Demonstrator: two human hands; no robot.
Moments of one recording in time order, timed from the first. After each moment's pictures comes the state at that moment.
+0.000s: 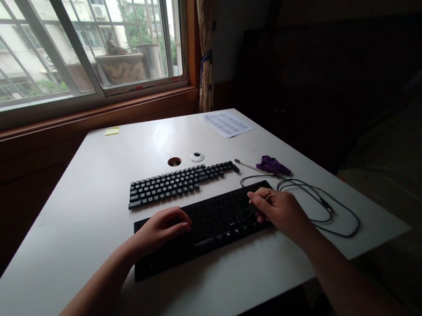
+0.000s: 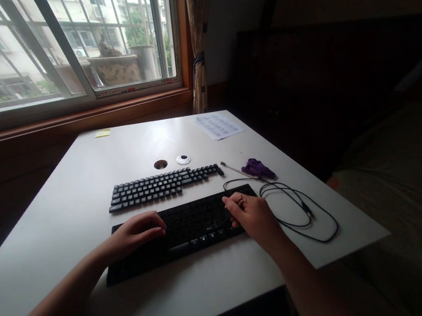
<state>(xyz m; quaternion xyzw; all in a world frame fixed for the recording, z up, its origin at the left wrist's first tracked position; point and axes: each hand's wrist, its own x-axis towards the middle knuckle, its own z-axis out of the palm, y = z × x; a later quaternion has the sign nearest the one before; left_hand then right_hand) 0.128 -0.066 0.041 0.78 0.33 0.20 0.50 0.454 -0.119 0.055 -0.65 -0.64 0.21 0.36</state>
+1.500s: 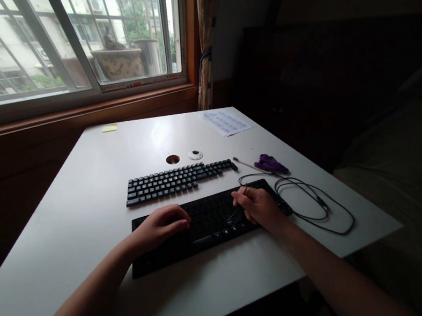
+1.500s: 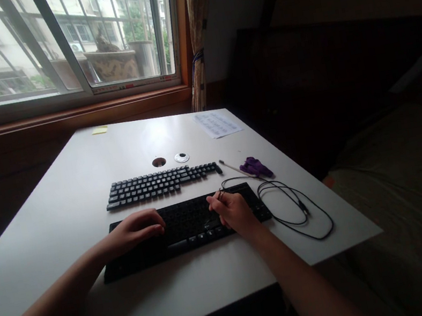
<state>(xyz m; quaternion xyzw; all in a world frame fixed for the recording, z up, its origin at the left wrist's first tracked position) 0.130 -0.064 0.038 0.78 0.32 0.21 0.49 0.436 -0.097 0.029 -0.59 -0.61 0.35 0.40</state>
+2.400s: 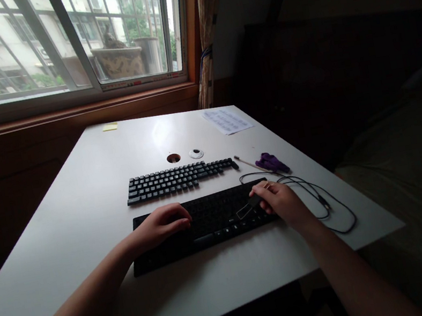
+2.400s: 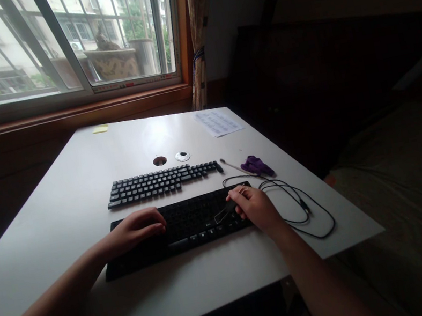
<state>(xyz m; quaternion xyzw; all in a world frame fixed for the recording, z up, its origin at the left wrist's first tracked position) 0.130 -0.065 0.040 0.79 0.33 0.21 0.48 0.476 -0.105 0.043 -0.65 -0.55 0.35 0.39</state>
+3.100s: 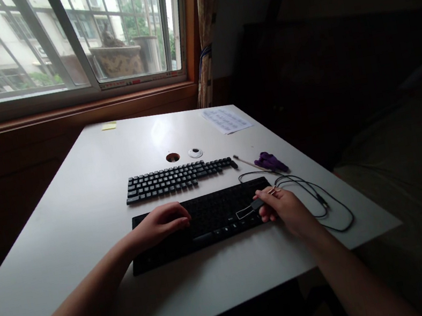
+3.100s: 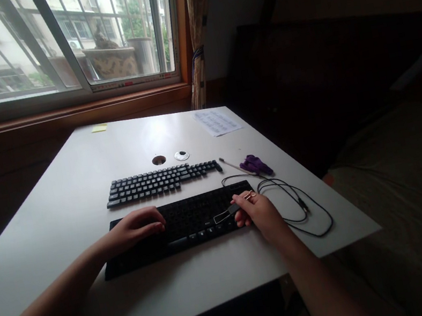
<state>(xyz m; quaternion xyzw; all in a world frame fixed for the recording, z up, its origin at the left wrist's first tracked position) 0.130 -0.065 0.040 0.79 0.33 0.21 0.48 0.483 -0.118 0.025 -0.62 -0.47 0.45 0.44</state>
